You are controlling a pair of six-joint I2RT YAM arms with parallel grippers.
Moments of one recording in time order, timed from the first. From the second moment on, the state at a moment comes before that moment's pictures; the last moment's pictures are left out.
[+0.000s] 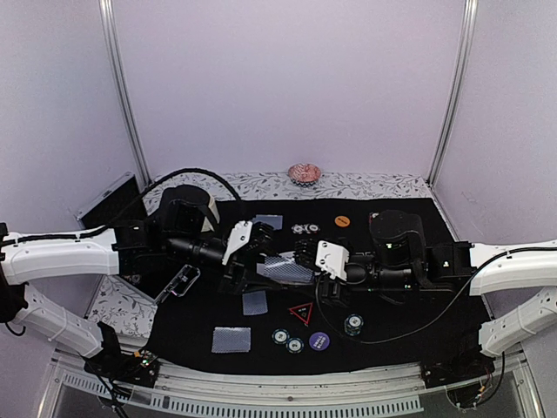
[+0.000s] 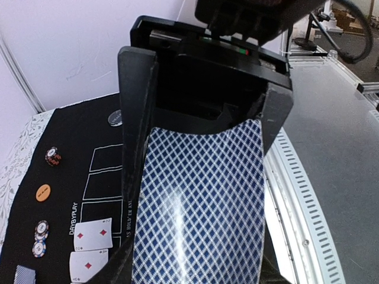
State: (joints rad) left arm -0.99 1.28 0.90 -0.05 0.56 0.37; right arm 1.21 1.24 0.86 0.02 -0.01 -0.39
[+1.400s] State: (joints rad) left arm -0.92 0.91 0.72 -0.16 -0.13 0.05; right arm 1.07 1.55 1.08 -0.13 0.11 0.59
